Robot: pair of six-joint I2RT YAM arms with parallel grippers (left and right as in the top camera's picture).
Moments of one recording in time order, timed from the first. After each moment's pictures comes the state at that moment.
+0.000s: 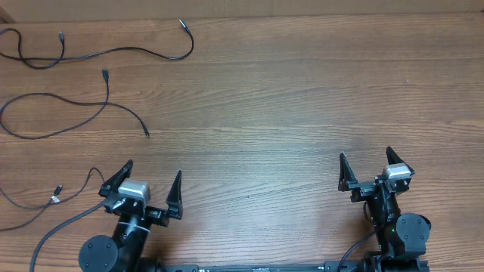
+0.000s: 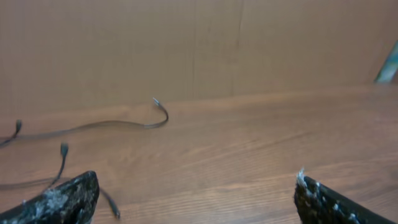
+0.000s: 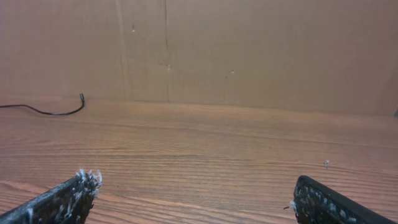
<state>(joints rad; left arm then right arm) 0.00 0.04 0.41 -0.47 0.23 -0.01 -0.01 0.01 0.02 -0.02 -0.14 -0.01</state>
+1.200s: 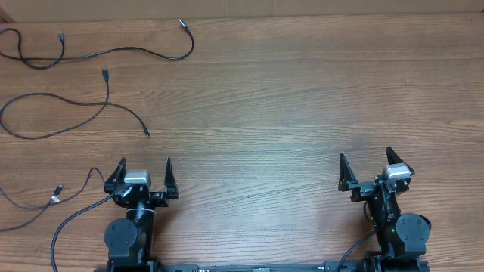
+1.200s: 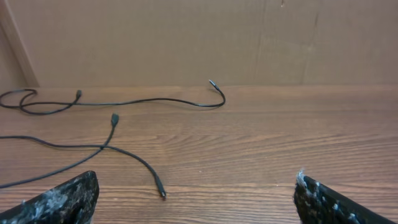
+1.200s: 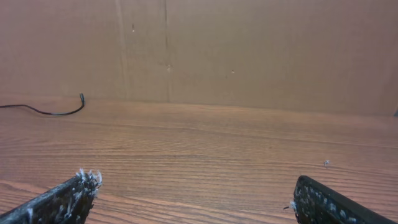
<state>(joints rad) 0.02 0.01 0.01 -0.08 0.01 0.00 -0.01 0.01 0.02 -0.02 -0.14 -0.01</state>
